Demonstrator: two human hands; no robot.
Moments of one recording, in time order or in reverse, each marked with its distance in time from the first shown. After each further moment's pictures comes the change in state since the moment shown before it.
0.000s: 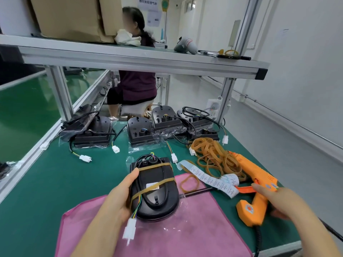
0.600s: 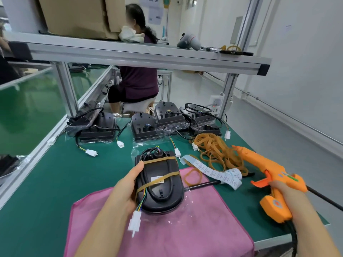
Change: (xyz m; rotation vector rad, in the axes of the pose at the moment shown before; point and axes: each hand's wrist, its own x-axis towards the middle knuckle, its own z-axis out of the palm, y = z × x) left_hand -0.014 0.001 0.002 0.009 -0.009 0.024; right_hand 0.070 -0.072 0.009 -0.067 -0.106 -0.556
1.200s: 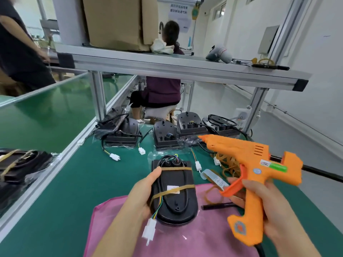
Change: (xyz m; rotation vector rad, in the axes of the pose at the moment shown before) left_hand 0.009 0.013 -0.005 -0.010 0.065 0.026; right_hand -0.117 -0.075 0.063 1.099 -0.102 -0.093
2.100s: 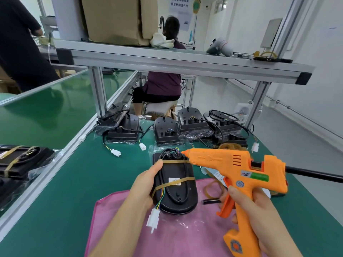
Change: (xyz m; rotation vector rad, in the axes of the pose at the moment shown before) left_hand 0.014 -0.002 0.000 0.054 0.027 0.068; right_hand -0.027 0.015 0.020 -0.399 0.104 -0.053
